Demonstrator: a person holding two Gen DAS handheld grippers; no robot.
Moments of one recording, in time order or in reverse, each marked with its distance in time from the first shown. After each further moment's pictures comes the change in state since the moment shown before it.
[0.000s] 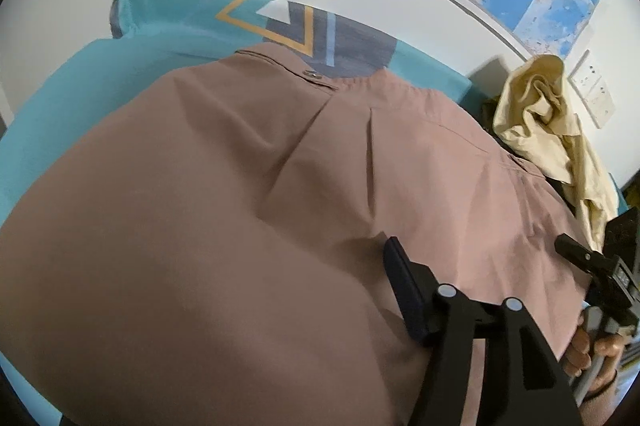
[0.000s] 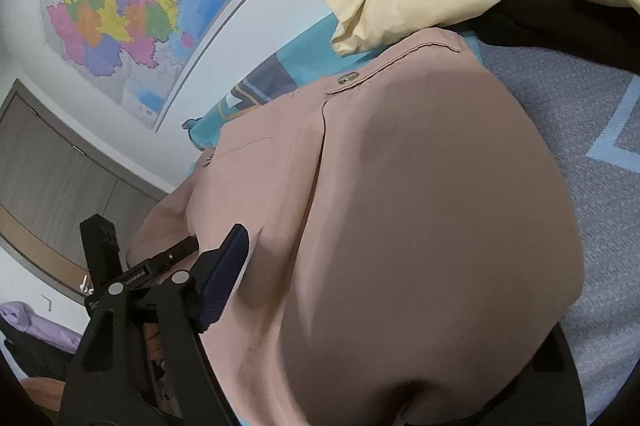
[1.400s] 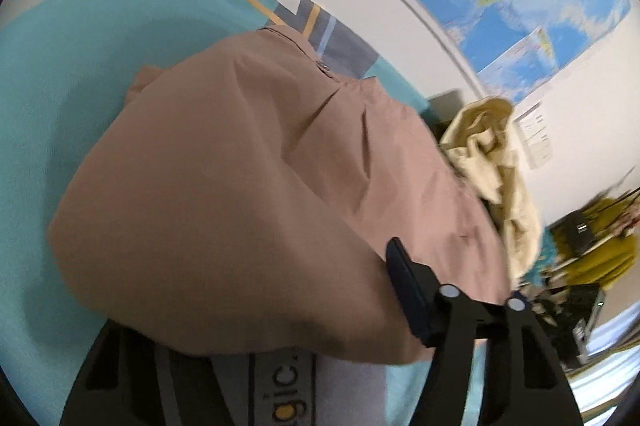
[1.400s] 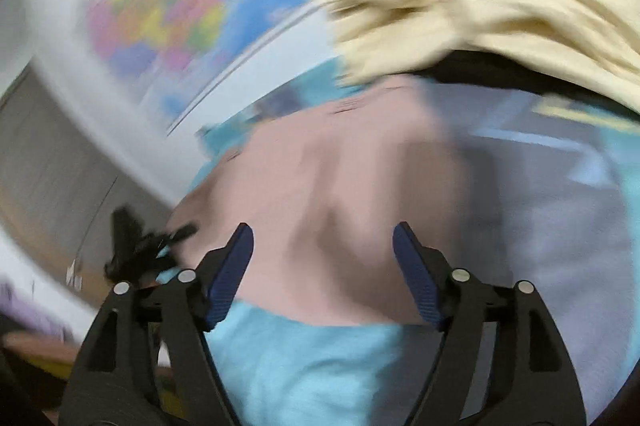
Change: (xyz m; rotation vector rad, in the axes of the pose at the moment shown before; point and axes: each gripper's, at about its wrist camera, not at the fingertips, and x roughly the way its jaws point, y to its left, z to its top) left arm -0.028 0.046 -0.022 -0.168 0.014 -0.283; right arm -0.108 0.002 -0.045 -0.028 -0.136 -0.059
